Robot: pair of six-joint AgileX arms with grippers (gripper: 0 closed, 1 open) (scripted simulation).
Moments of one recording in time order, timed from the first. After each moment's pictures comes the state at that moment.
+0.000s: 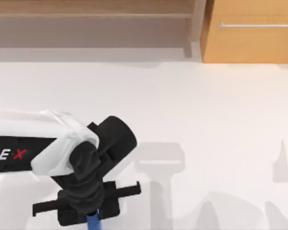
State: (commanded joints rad) left arm -0.76 1.69 0.81 -0.70 0.00 -0.94; right arm 0.00 0.00 0.00 0.00 0.00 0.00
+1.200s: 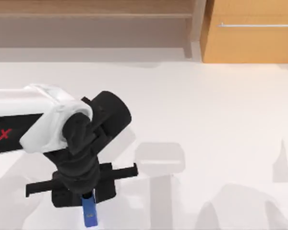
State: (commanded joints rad) left arm -0.70 1.65 0.93 -0.84 0.00 -0.87; right arm 0.00 0.00 0.00 0.00 0.00 0.00
